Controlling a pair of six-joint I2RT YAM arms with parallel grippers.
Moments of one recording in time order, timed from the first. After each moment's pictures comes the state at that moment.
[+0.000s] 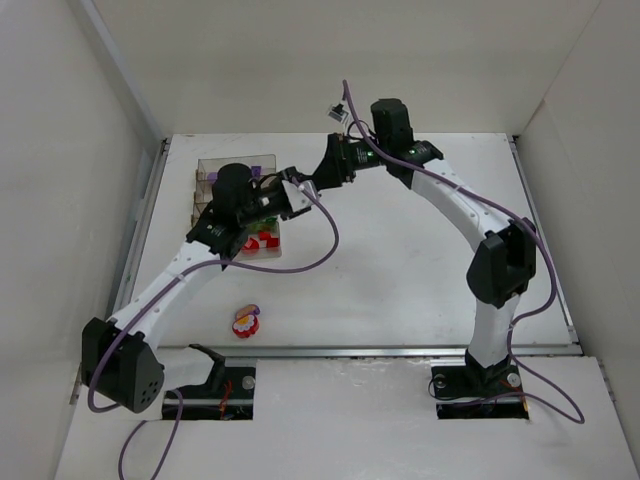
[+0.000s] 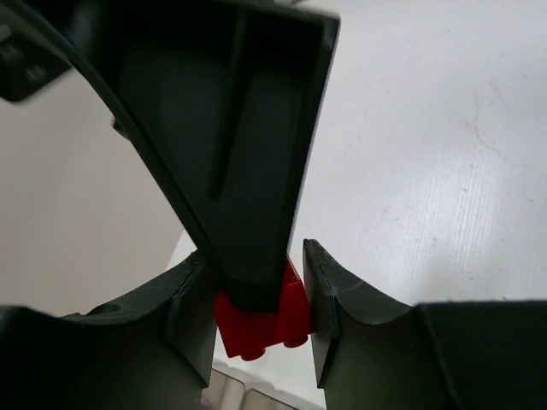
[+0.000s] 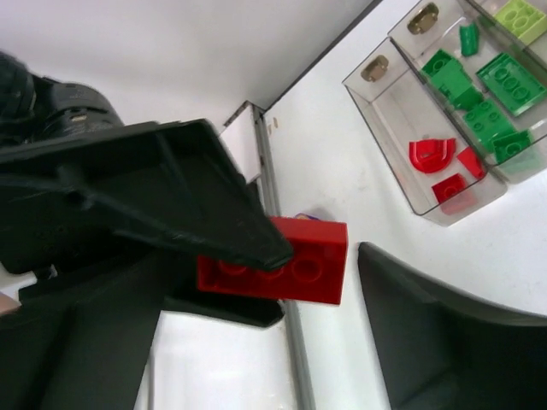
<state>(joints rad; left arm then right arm) -0.45 1.22 1.01 0.08 0.62 0.66 0.50 1.93 1.85 -0.33 -1.05 0.45</state>
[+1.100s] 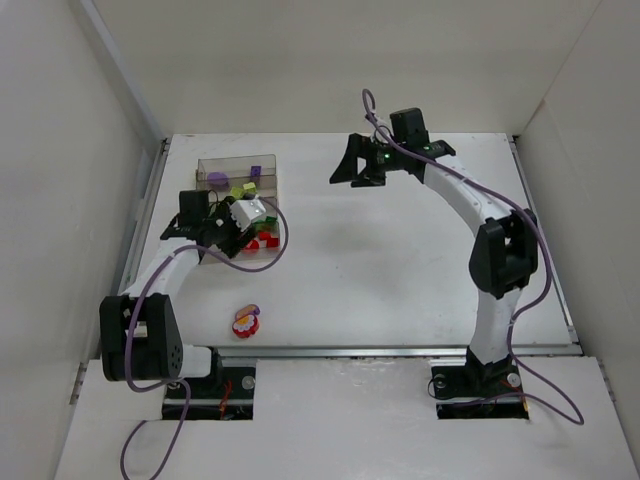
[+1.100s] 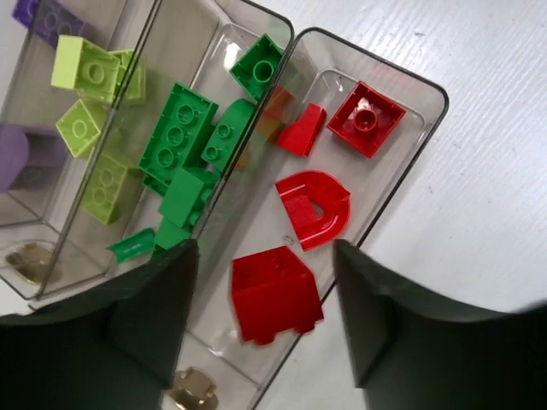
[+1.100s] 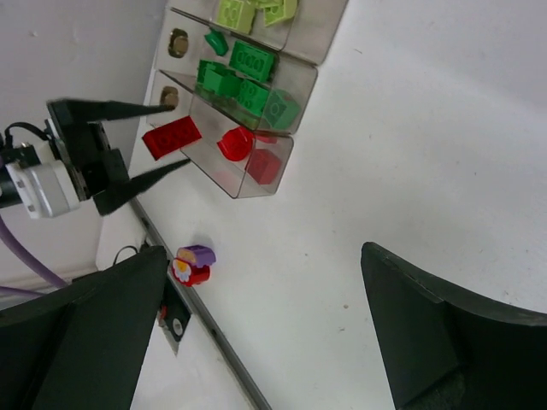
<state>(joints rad) 0.00 1.35 0.82 -0.31 0.49 0.88 0.37 1.97 1.80 -0.49 -0.69 0.44</state>
